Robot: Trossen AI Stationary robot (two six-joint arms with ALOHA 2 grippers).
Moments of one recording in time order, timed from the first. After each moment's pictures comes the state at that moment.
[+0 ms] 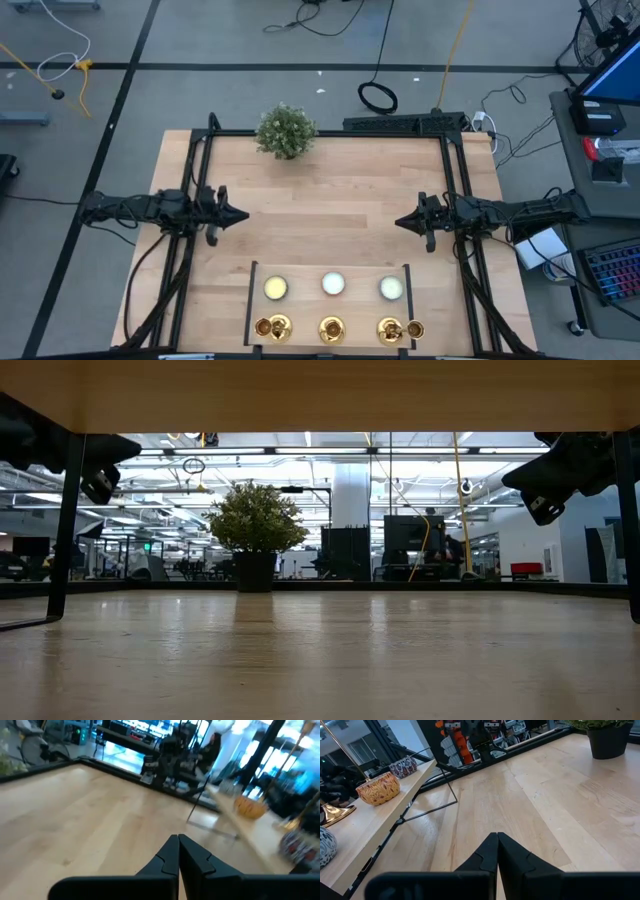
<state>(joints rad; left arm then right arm) -0.11 0.01 0.06 -0.11 -0.08 -0.38 0.09 0.22 0.02 0.04 0.05 0.41</state>
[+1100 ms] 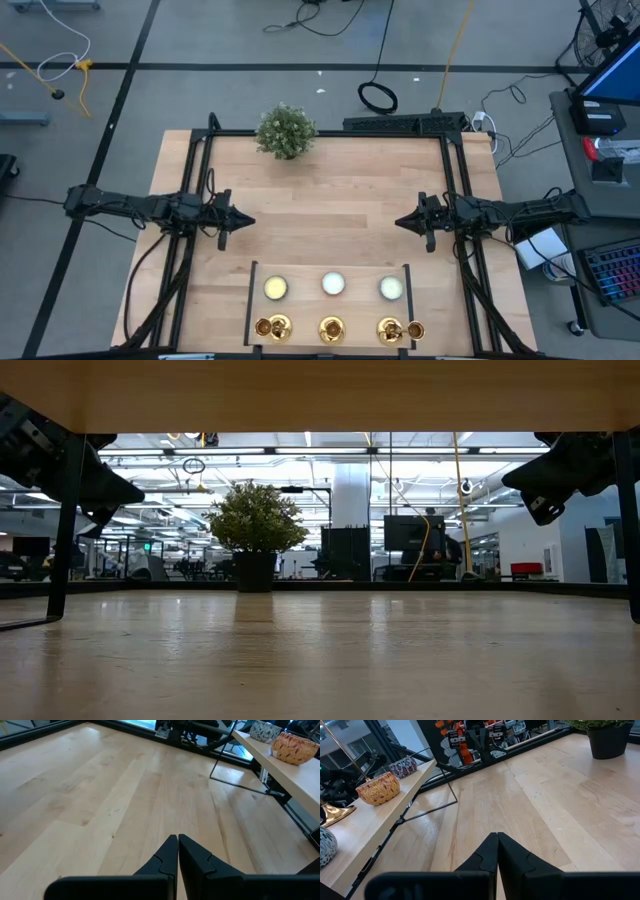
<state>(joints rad) -0.11 0.26 0.06 -0.10 -0.09 -0.31 0.09 0.22 0.01 0.04 0.05 0.41</state>
